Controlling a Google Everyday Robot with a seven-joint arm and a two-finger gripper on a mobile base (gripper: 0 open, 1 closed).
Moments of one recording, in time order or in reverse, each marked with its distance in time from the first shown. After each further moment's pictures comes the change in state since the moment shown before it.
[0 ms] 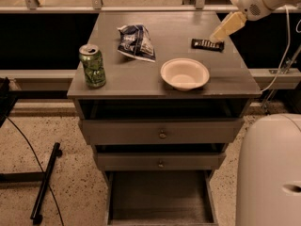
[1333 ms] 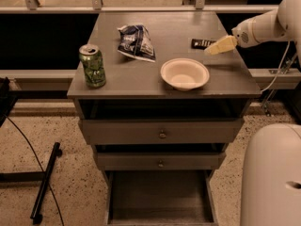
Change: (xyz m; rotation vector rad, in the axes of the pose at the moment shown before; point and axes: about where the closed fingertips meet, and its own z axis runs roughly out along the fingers) arm 0.081 -0.021 0.073 0.038 -0.086 0.355
